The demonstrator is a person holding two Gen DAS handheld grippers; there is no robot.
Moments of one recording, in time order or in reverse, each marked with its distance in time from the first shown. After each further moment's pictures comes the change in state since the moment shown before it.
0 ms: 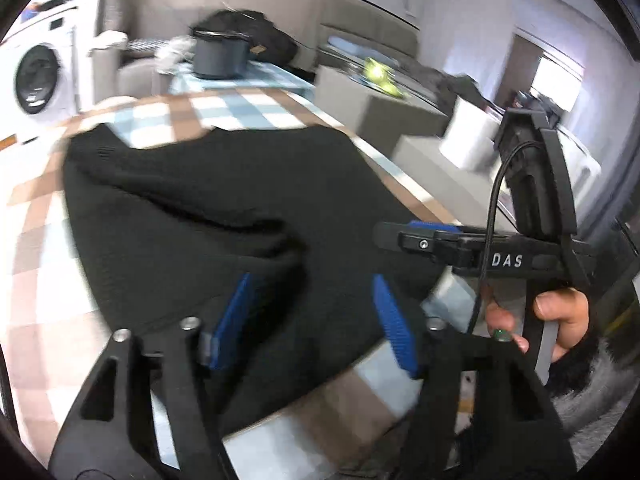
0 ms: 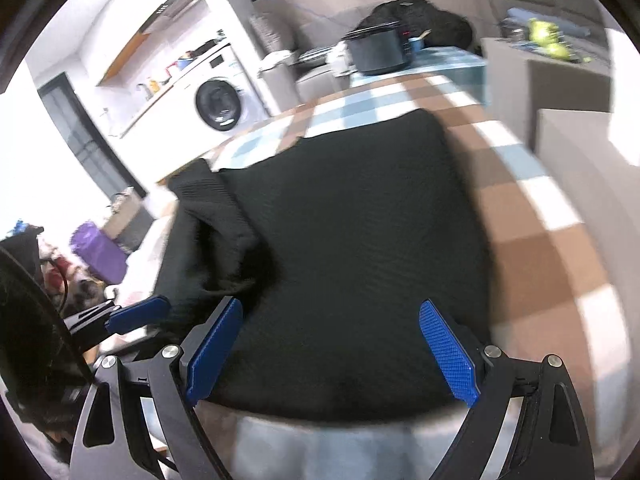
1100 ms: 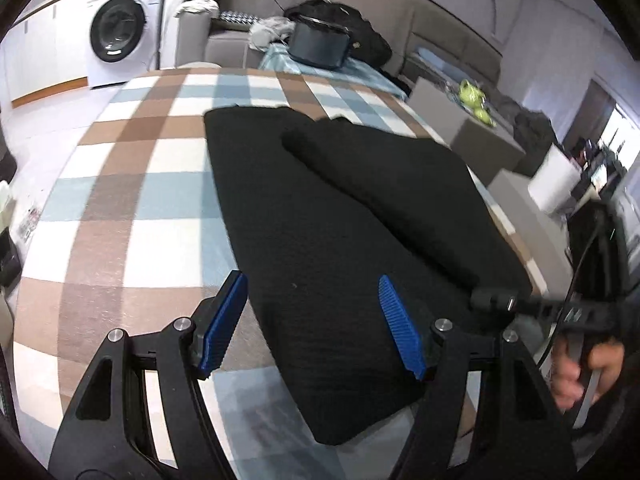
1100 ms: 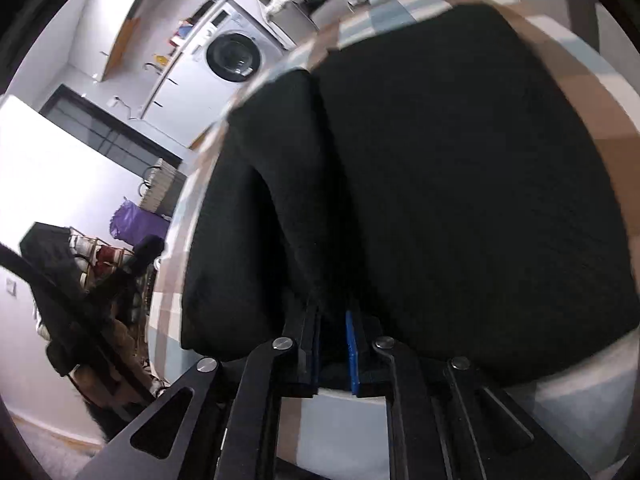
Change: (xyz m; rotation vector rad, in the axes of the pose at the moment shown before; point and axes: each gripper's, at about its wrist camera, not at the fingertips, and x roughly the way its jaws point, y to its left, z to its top) left arm -0.001 0.102 -0.006 -0.201 0.035 0.175; right arm 0.027 0.012 -0.017 0.091 0.204 0.104
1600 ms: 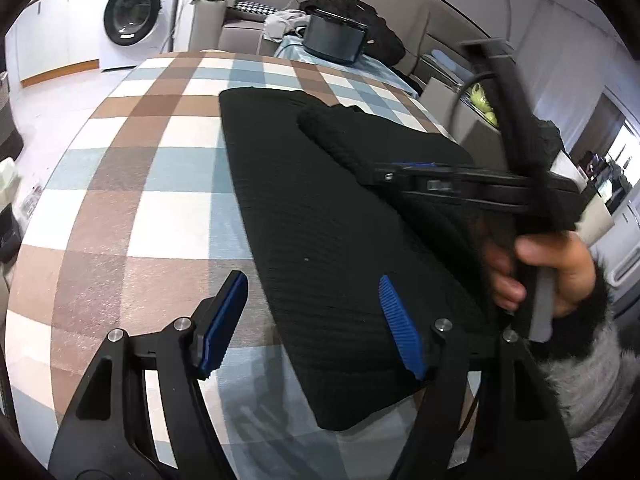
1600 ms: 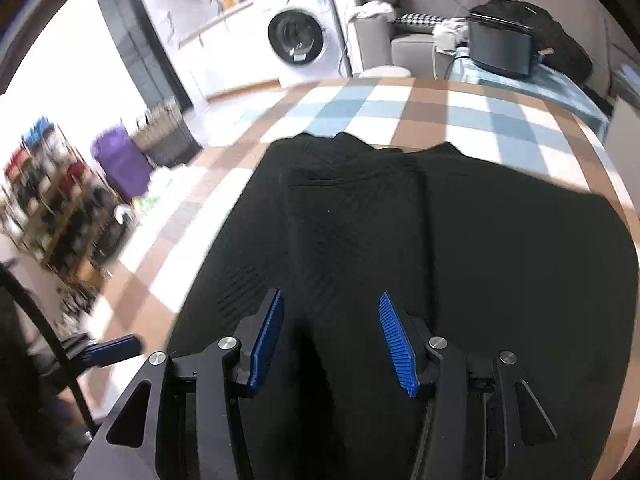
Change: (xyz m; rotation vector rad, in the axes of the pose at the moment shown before) left arm -0.004 0.007 -0.015 -0.076 0.007 0.020; right arm 0.103 0.101 0.101 -0.442 0.016 -0.185
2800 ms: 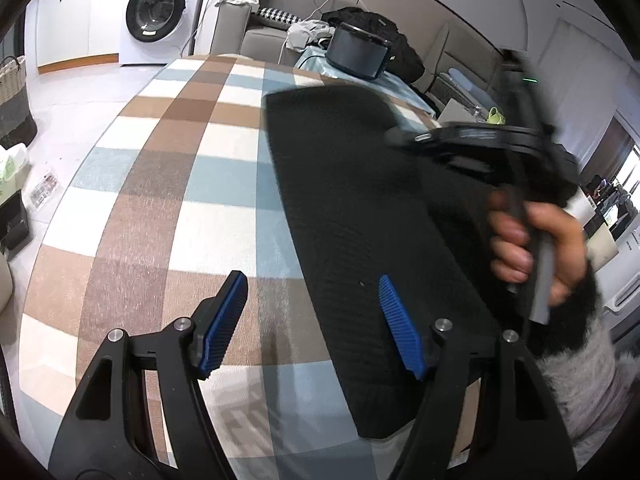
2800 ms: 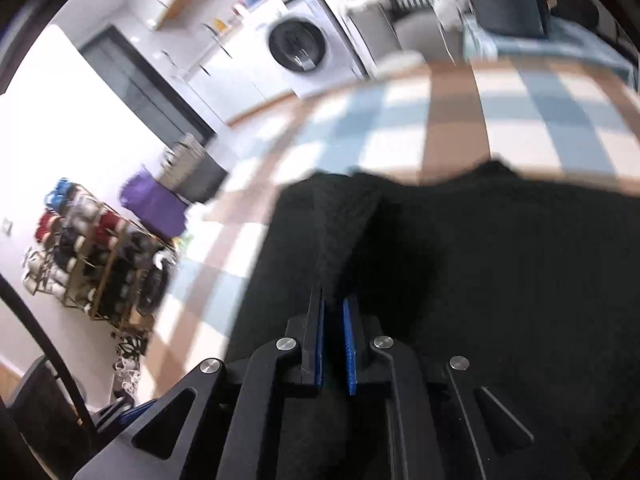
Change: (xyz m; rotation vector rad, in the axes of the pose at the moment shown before) left arm -0.011 0.029 0.010 -0.063 -0.047 0.021; right arm -0.006 -0.030 0.037 0.193 -0.129 0.267
